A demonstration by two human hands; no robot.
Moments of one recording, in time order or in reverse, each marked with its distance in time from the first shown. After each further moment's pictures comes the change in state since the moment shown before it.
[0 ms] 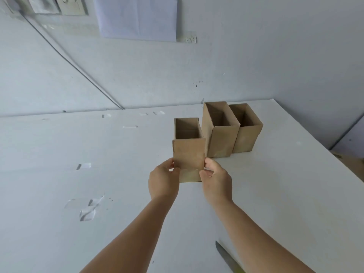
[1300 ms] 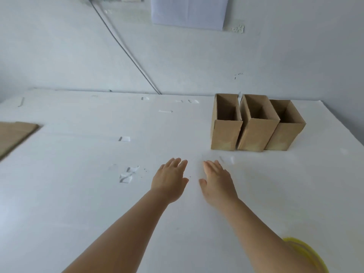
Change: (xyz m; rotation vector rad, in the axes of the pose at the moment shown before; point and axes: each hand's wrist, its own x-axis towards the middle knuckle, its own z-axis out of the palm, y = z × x) left_hand -0.023 -0.068 -0.062 0.698 -0.275 0.326; right_hand -0.044 -0.009 0.035 -0.631 -0.512 -0.369
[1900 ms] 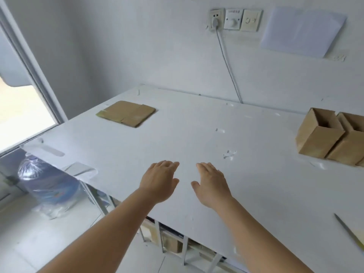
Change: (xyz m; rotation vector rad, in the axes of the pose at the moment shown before) left_hand -0.297 -0.230 -0.104 0.067 0.185 -0.233; right_hand -0.132 -0.310 0.090 -0.013 -0.103 -0.339
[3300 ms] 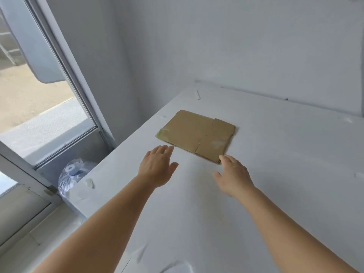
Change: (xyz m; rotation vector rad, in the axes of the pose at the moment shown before) left_hand 0.199 -0.424 -0.036 0.046 -0.015 -0.230; right_hand 0.360 -0.215 0.109 -0.038 -0.116 0.083
